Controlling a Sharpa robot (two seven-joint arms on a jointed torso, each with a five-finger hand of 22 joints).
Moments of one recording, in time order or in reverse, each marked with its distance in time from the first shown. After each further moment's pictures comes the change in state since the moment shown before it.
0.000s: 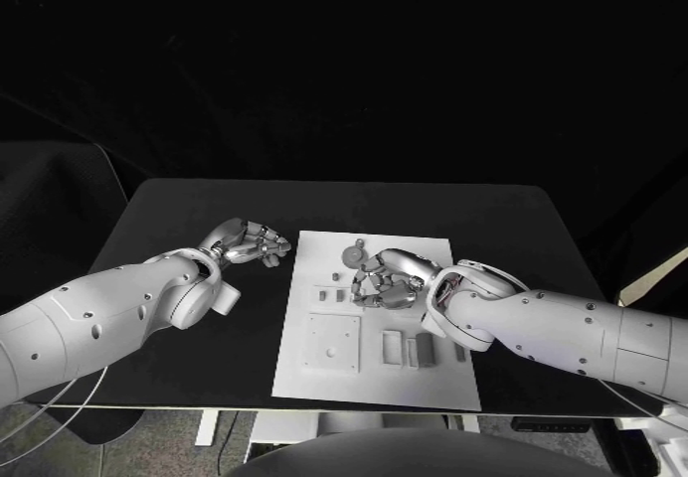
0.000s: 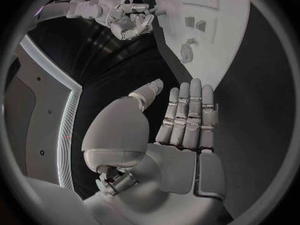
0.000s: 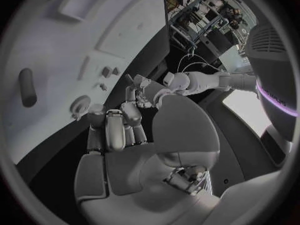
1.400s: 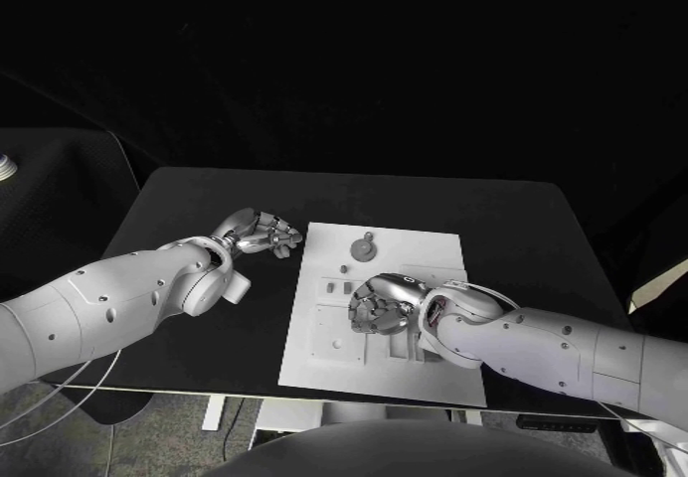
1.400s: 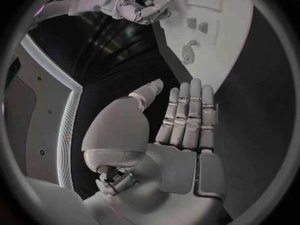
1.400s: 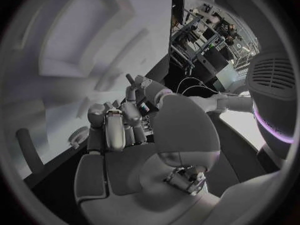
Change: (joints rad) left arm 0.001 -0.001 0.000 0.009 0.000 0.000 -0.001; left_hand 0.000 0.000 0.000 0.000 0.000 0.001 0.001 0.000 0.000 0.000 0.000 0.000 0.000 0.000 0.000 -0.004 -0.001 0.000 0.000 0.000 0.000 0.001; right arm -0.060 0.086 -0.026 -0.086 -0.164 0.039 0.014; right_hand -0.012 -0.003 0.003 0.003 -0.003 0.014 0.000 -0.014 0.001 0.000 0.000 0.000 -0.001 -0.007 0.000 0.000 -0.007 0.000 0.000 0.000 0.000 0.000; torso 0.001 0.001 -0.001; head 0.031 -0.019
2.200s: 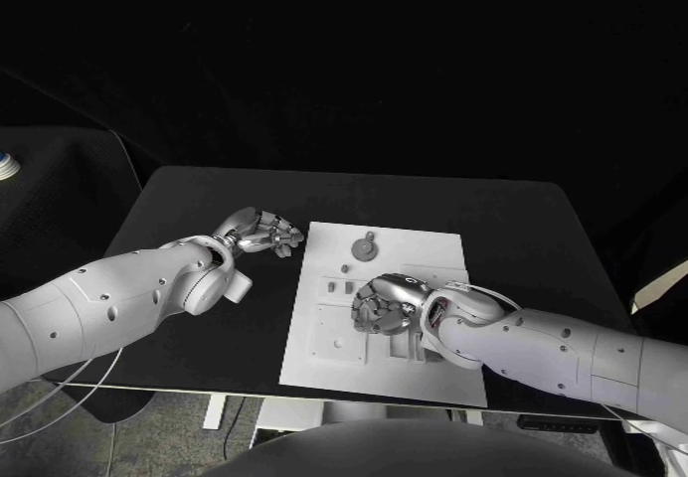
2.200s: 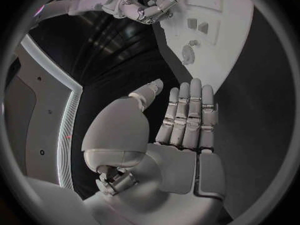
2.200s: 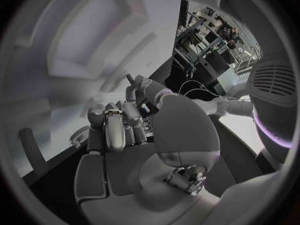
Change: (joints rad) left arm 0.000 -0.003 0.000 0.004 0.000 -0.001 0.000; left_hand 0.000 0.000 0.000 0.000 0.000 0.000 0.000 0.000 0.000 0.000 0.000 0.000 0.000 0.000 0.000 0.000 -0.001 0.000 0.000 0.000 0.000 0.000; right arm -0.007 0.008 0.001 -0.026 -0.035 -0.012 0.009; right_hand 0.001 0.001 -0.001 -0.001 -0.001 0.000 0.000 0.004 0.000 0.000 0.000 0.000 0.000 -0.003 0.003 0.000 -0.002 0.000 0.000 0.000 0.000 -0.001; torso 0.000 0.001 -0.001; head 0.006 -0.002
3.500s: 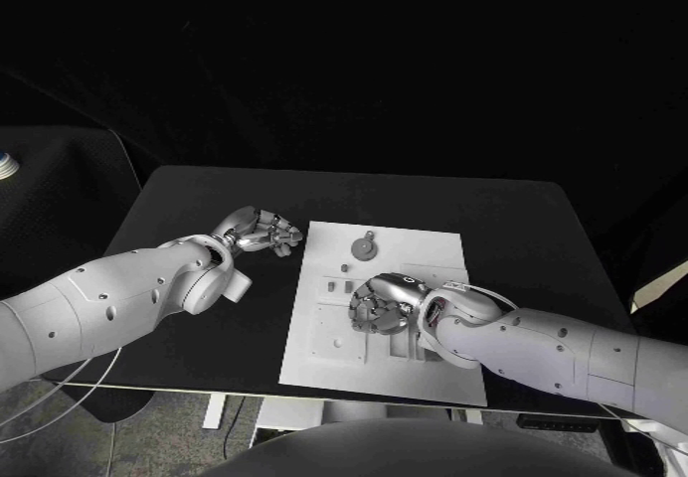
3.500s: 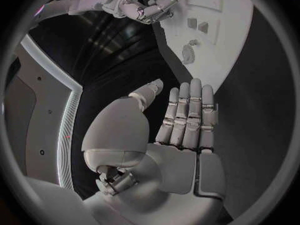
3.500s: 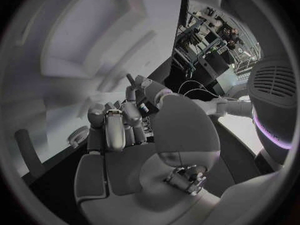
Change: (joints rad) left arm 0.002 -0.002 0.000 0.001 0.000 0.000 -0.002; left_hand 0.000 0.000 0.000 0.000 0.000 -0.002 -0.002 0.000 0.000 0.000 0.000 -0.003 0.000 0.000 0.000 -0.004 -0.001 0.000 0.000 0.000 0.000 0.001; right arm -0.001 0.008 -0.001 -0.006 -0.004 -0.009 0.005; right_hand -0.002 -0.003 0.002 0.002 0.000 0.000 0.000 -0.003 0.004 0.000 0.000 0.000 -0.001 0.000 0.000 0.000 0.002 0.000 0.000 0.000 0.000 0.000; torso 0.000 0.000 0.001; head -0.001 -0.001
